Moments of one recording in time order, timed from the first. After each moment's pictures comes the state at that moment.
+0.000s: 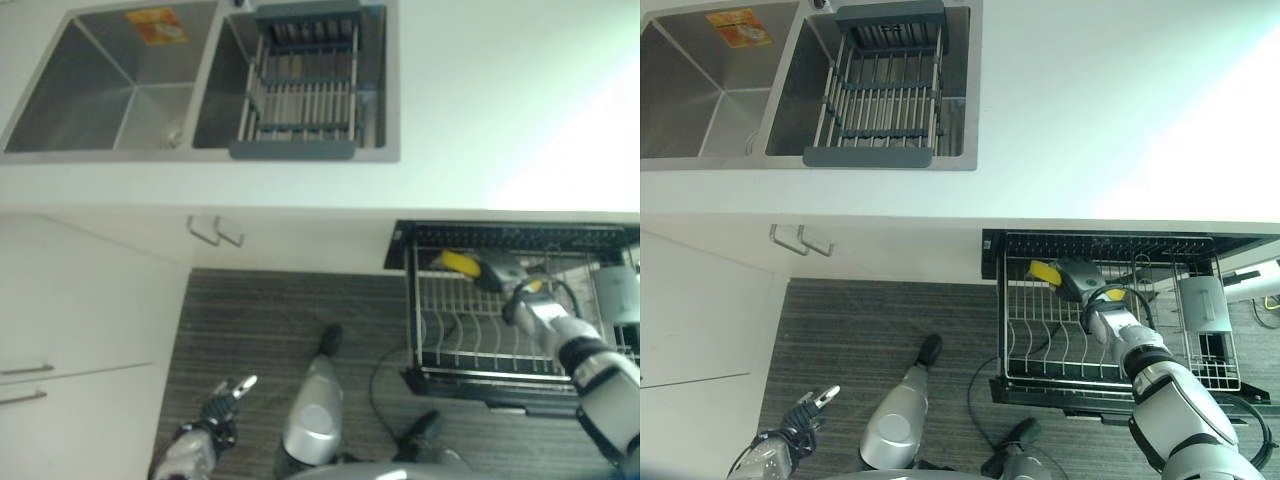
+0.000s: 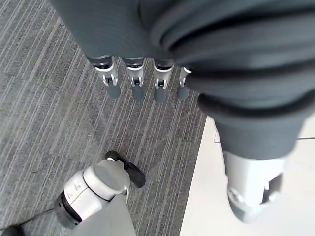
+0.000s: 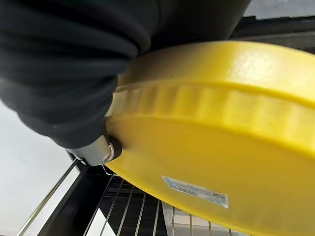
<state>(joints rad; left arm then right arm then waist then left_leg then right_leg) 0.02 0.34 -0.08 1.02 -0.55 -0.09 -0.10 -0.62 -0.63 0.61 1.07 -0.69 -0.26 -0.42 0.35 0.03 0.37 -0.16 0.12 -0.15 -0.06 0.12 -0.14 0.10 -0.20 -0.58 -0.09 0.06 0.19</state>
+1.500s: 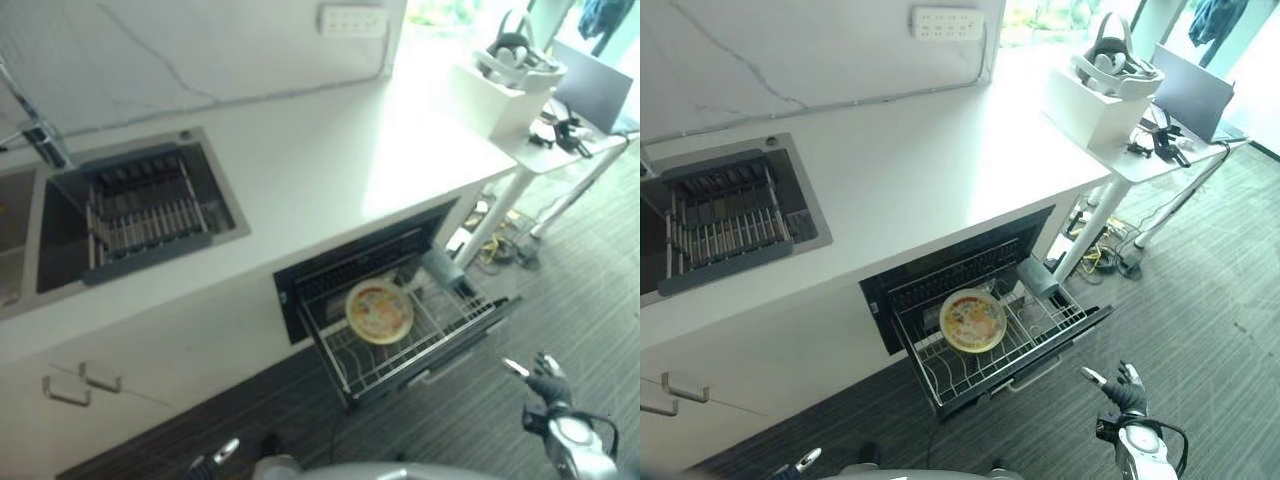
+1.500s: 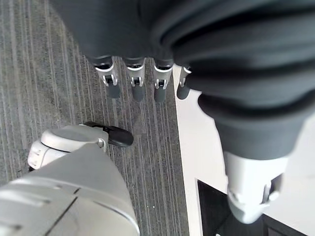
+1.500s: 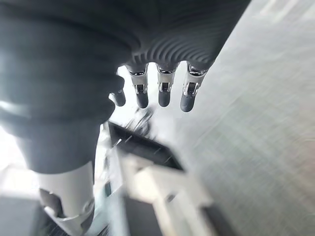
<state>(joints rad) 0.17 0.29 0.08 1.14 -0.41 -0.04 -0.07 0.15 -0.38 -0.13 0.57 0.26 0.08 -0.22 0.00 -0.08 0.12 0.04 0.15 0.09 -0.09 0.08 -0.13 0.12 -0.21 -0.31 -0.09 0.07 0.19</state>
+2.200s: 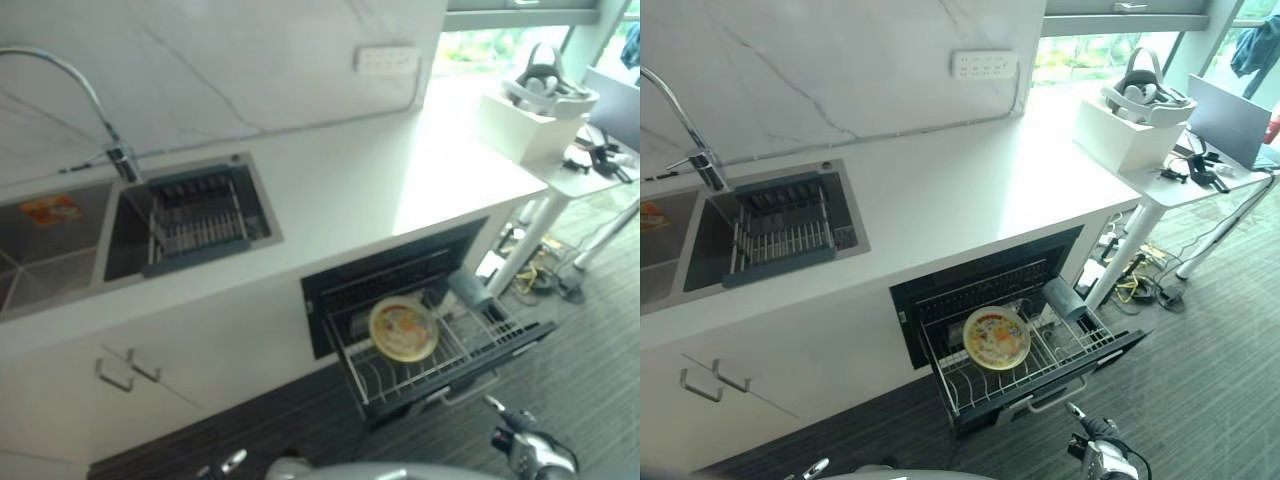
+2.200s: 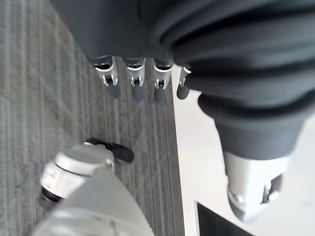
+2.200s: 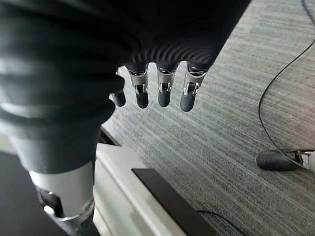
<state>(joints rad) 0.19 0.29 0.00 1.15 -0.41 0.00 -0.01 -0.10 -0.29 -0.05 1.15 0.46 0.04 -0.27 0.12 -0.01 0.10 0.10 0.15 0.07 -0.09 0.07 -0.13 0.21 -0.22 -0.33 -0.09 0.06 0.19</state>
